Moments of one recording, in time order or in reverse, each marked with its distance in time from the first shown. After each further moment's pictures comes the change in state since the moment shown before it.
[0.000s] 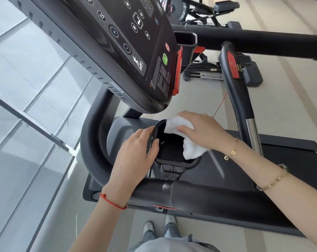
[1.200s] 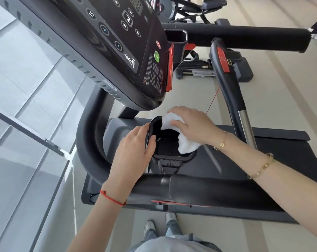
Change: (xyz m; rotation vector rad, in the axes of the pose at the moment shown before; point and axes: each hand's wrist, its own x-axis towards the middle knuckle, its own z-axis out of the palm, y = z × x) left_hand 0.002 0.002 -0.003 0.010 -0.023 0.050; right_hand 0.002 -0.014 0.000 0.002 0.001 -0.007
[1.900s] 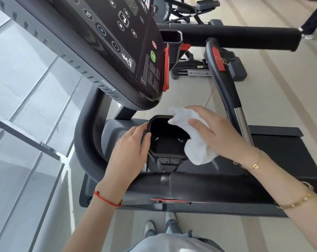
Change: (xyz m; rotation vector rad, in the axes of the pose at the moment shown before) left_hand -0.004 -0.005 -0.006 -0.073 -0.039 0.008; right_hand -0.064 0.005 -0.020 0.310 0.215 -0.032
